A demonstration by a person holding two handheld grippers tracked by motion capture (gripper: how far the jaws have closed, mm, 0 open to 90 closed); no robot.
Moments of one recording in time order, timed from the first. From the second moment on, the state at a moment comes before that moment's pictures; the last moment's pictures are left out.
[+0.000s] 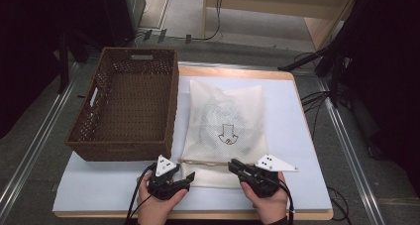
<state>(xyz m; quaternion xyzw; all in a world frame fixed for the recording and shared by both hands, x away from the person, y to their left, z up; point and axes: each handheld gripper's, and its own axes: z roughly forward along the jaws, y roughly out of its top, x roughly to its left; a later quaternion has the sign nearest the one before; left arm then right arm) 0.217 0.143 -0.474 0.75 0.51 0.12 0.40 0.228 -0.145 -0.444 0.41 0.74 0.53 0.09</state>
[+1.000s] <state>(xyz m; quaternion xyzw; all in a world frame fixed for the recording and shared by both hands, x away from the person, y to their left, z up) 0.215 0.138 -0.467 0.74 0.51 0.14 0.42 0.268 -0.026 -0.436 0.36 0.79 0.48 0.08</state>
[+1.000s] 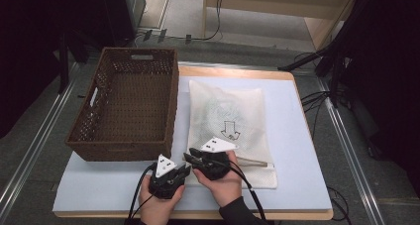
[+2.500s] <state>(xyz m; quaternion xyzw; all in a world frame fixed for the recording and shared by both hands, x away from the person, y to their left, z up) 0.214 0.138 -0.469 0.74 0.50 0.14 0.42 0.269 -0.019 -0.444 0.33 0.81 0.47 0.10</state>
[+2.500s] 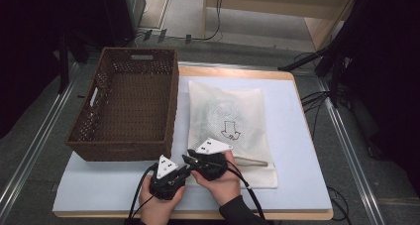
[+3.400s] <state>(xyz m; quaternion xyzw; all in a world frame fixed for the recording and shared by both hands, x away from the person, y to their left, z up) 0.214 0.139 -0.471 0.74 0.50 0.13 0.42 0.263 -0.056 -0.451 0.38 0.79 0.48 0.09</state>
